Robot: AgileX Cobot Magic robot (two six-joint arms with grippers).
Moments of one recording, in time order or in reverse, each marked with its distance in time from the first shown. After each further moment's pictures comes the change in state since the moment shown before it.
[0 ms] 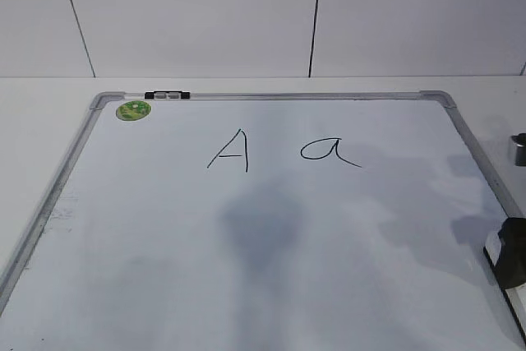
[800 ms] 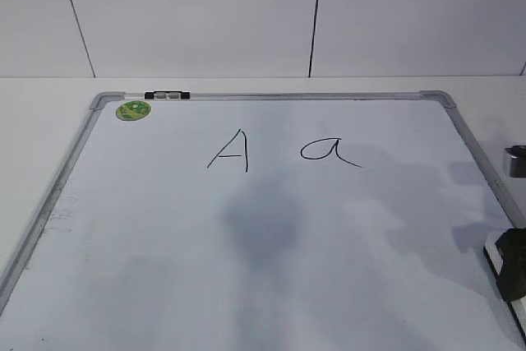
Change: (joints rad) left arm 0.000 0.000 0.000 0.000 0.000 0.000; right arm 0.000 0.043 -0.002 0.000 0.025 0.000
